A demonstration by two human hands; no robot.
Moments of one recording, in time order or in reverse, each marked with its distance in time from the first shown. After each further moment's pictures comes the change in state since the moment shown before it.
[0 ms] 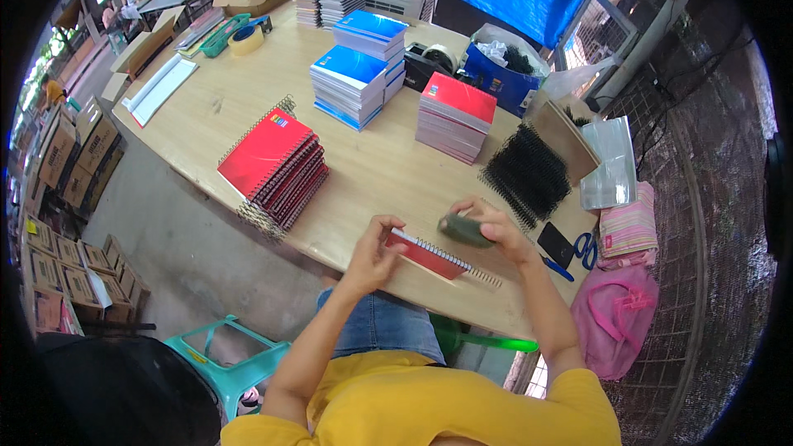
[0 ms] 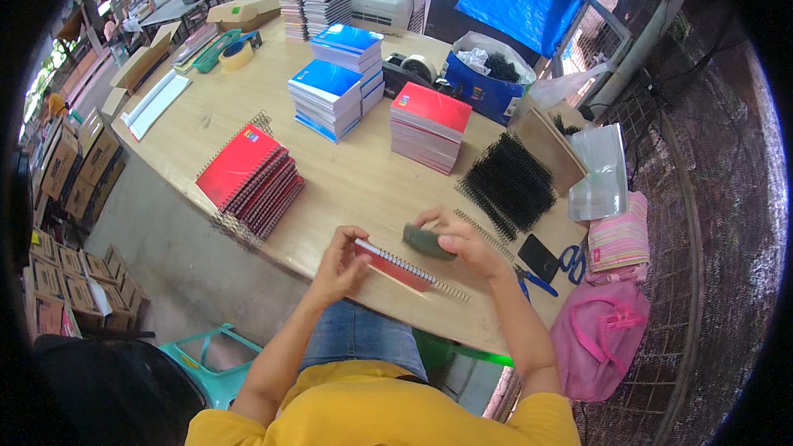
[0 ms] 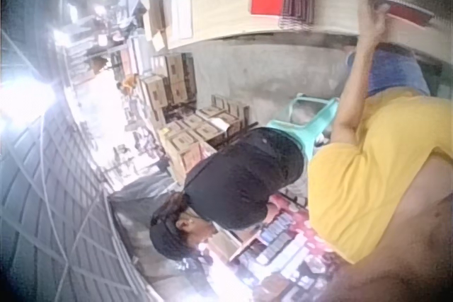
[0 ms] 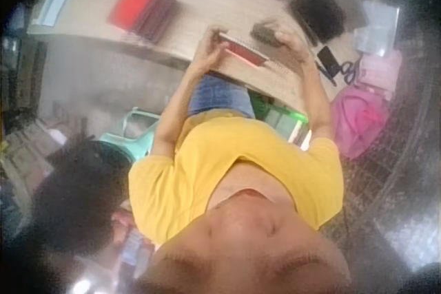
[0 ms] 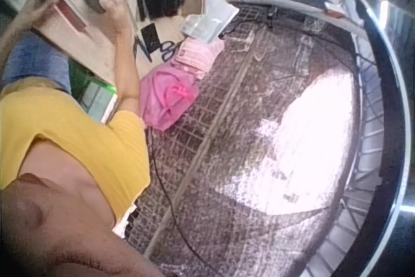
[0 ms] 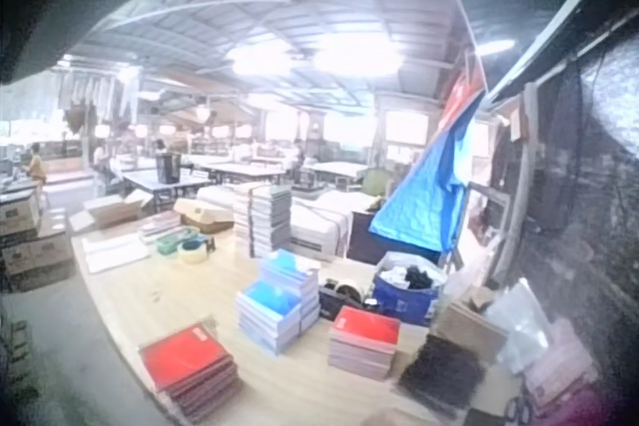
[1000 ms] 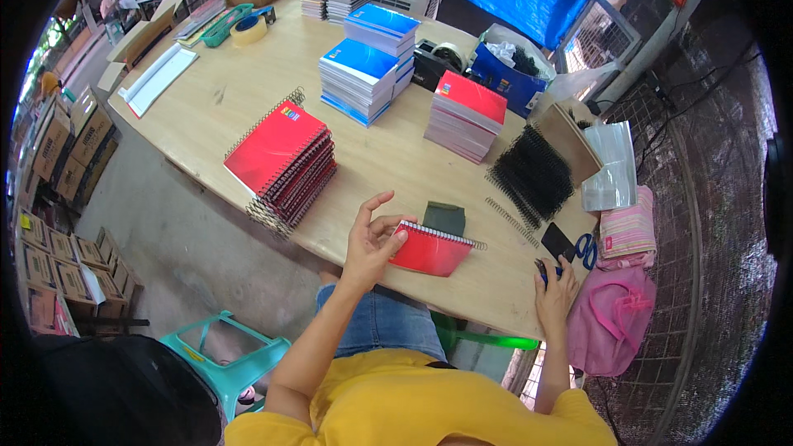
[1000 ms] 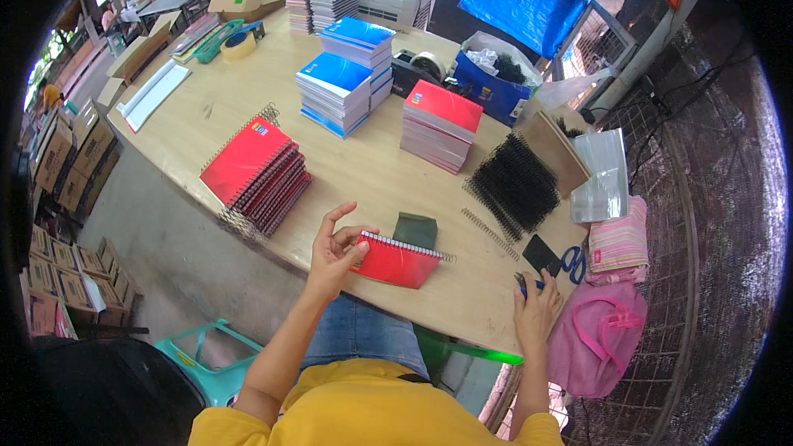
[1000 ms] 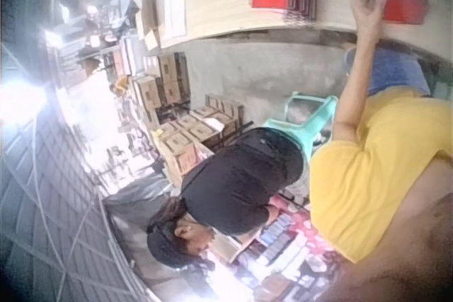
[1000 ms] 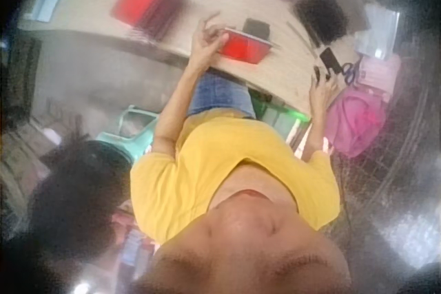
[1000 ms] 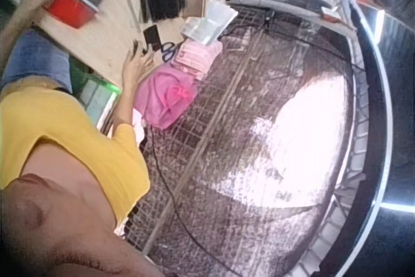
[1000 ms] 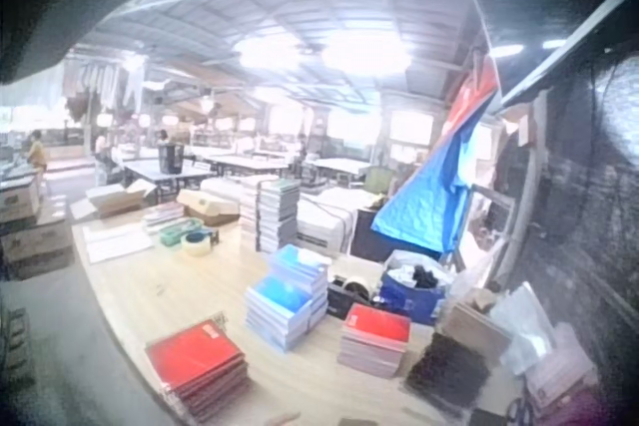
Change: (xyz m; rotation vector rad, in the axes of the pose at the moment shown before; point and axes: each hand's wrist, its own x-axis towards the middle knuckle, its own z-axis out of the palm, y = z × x) left_hand 0.001 0.029 -0.017 -0.471 0.107 -0.273; right_hand -0.163 0.078 0.008 -1.333 0.785 0.384
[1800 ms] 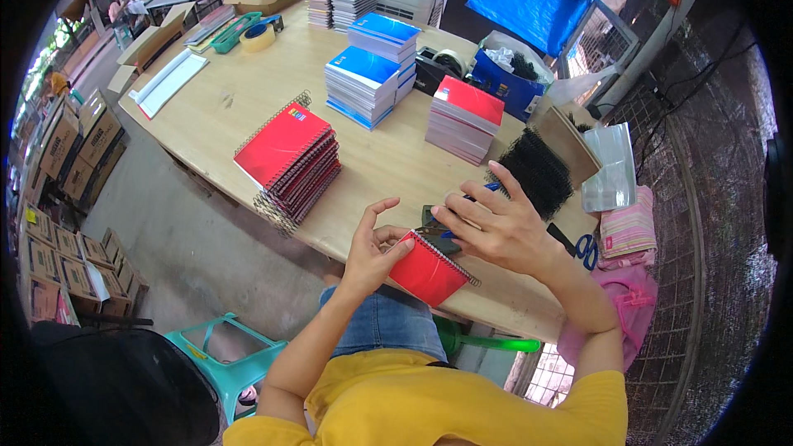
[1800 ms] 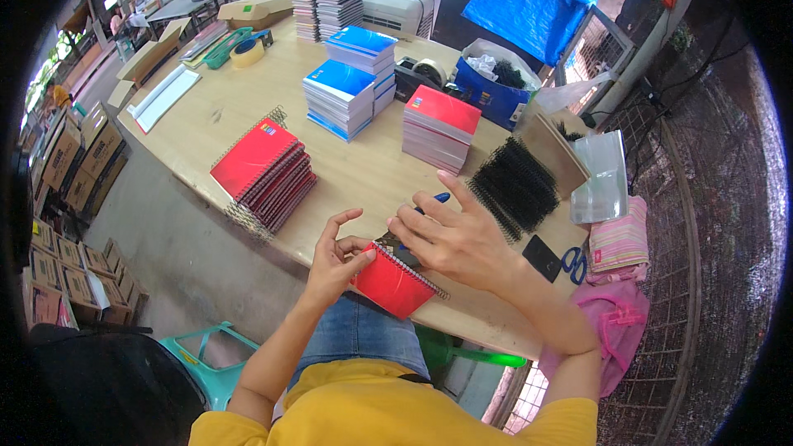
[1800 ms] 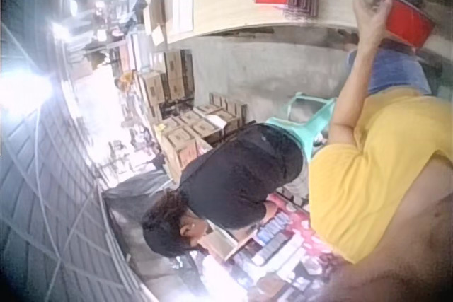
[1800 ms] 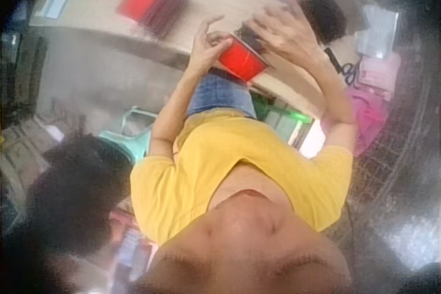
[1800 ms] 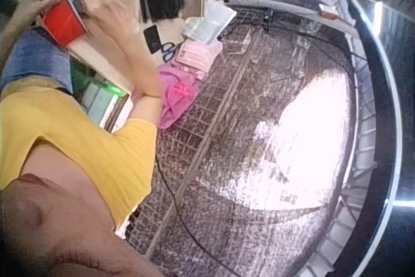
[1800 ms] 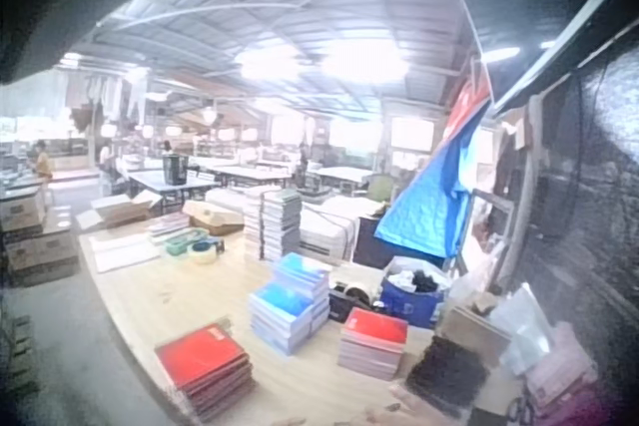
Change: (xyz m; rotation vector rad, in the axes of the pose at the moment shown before) left_hand -0.018 0.020 0.017 0.127 -0.034 -0.047; right_hand 0.121 -0.177 -0.143 0.050 0.350 -1.211
